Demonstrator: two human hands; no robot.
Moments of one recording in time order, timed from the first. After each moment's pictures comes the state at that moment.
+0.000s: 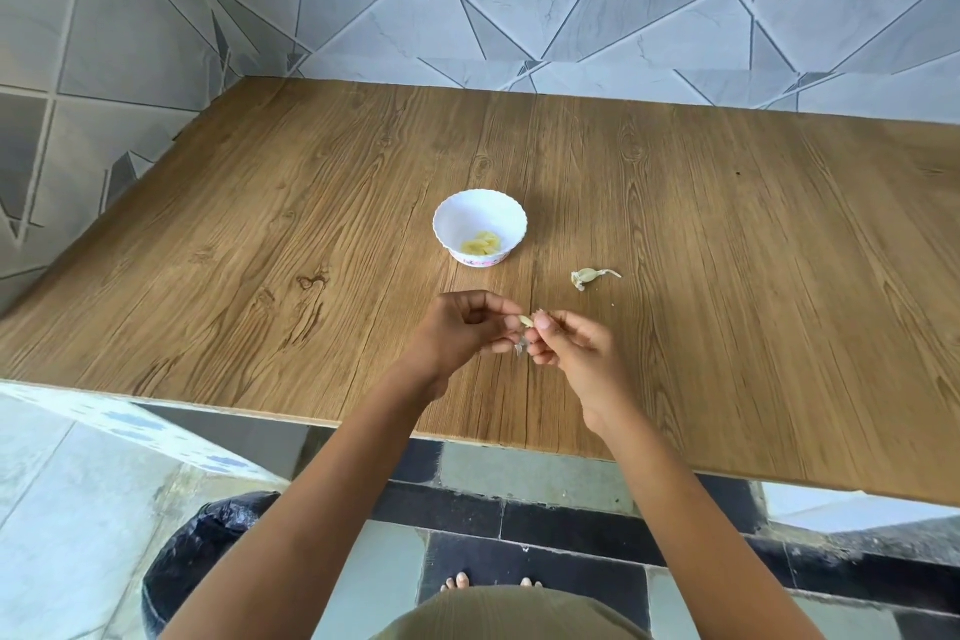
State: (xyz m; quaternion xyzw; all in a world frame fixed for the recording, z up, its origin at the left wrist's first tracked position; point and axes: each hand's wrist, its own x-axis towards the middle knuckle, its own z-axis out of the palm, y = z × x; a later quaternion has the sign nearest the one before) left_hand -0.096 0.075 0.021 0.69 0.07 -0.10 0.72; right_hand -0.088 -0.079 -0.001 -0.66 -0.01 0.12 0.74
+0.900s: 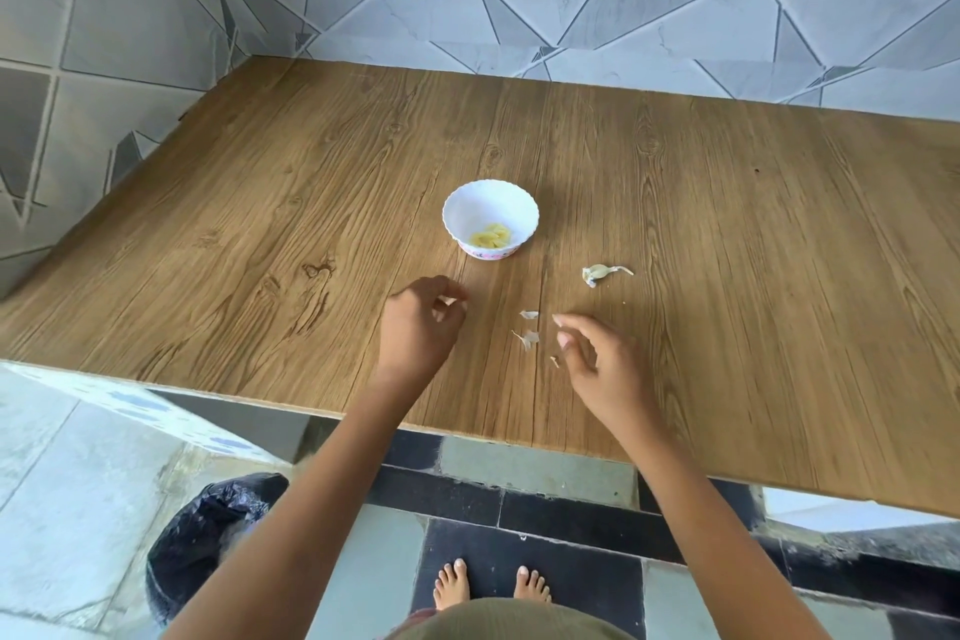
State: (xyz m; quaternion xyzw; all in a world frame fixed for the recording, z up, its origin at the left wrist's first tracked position) left_hand -0.094 0.105 -0.008 0.90 0.09 0.19 0.38; right_hand -0.079 -0.103 -0.034 -0.89 -0.20 -0.10 0.39
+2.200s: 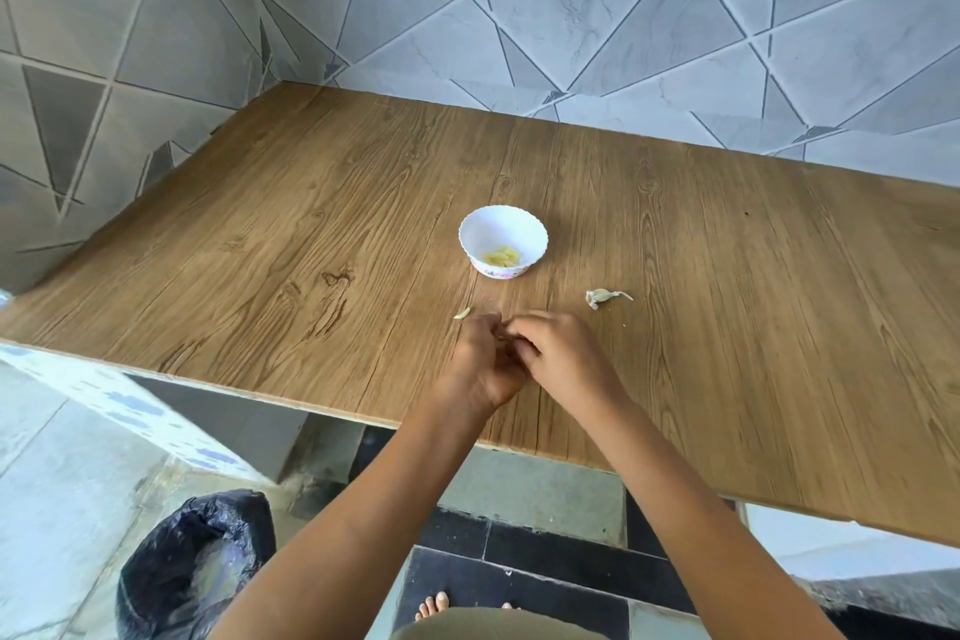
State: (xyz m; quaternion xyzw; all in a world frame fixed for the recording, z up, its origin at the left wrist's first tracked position) left_hand -0.094 0.048 0.024 0.23 0.35 -0.11 0.90; right_hand -0.074 -0.053 0.012 -0.89 -0.34 -0.07 0.29
